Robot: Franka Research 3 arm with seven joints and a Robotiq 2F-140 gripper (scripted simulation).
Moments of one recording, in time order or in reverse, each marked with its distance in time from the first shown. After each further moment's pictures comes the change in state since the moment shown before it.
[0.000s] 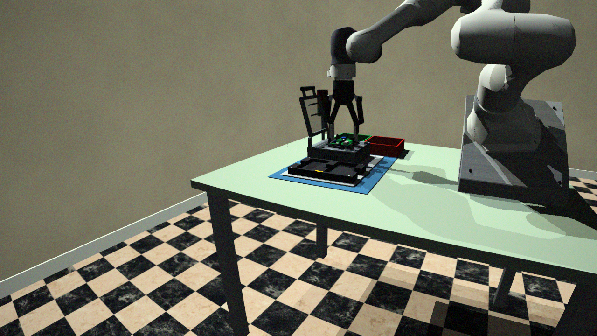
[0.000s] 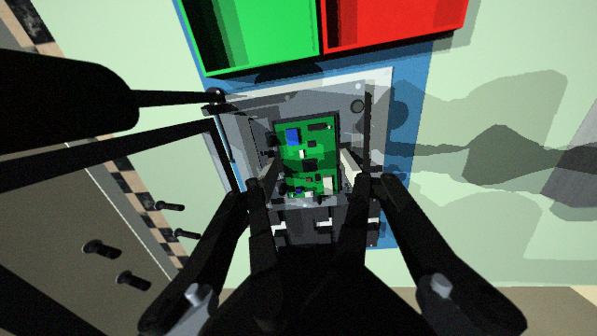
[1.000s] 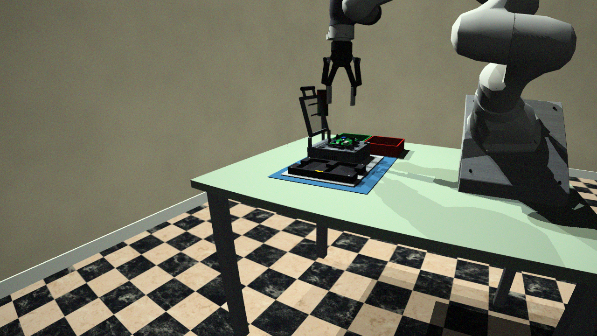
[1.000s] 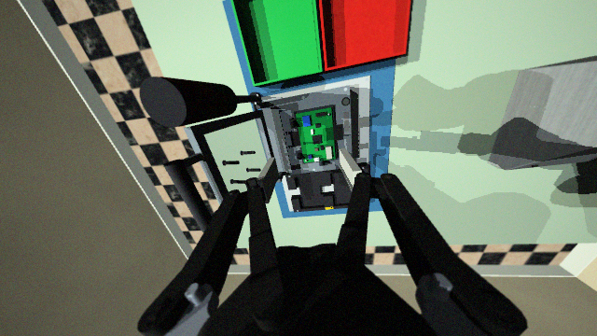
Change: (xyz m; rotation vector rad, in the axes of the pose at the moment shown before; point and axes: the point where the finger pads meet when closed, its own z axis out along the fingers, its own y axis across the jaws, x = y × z) arm 0.003 -0.012 -0.138 0.037 0.007 0.026
